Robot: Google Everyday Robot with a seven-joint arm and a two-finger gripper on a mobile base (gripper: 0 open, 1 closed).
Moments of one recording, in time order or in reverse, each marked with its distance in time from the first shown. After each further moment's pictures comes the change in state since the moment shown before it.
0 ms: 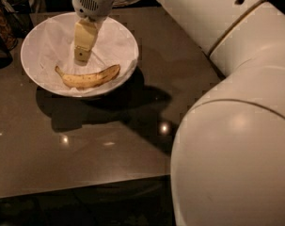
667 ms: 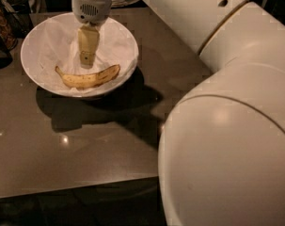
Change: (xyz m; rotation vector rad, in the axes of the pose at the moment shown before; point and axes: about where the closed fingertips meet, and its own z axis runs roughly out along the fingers) arm 0.007 -0.009 0.015 0.012 0.076 -0.095
